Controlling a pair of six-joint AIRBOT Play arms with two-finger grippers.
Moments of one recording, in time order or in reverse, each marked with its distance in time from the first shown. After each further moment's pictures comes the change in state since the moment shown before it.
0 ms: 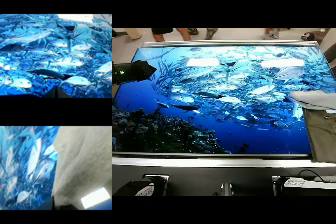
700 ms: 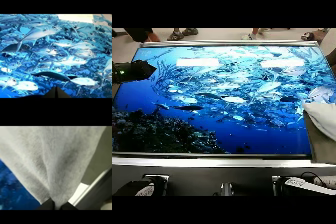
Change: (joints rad) left arm 0.000 0.000 0.000 0.000 0.010 0.027; right arm -0.166 0.135 -0.203 -0.441 0.229 0.109
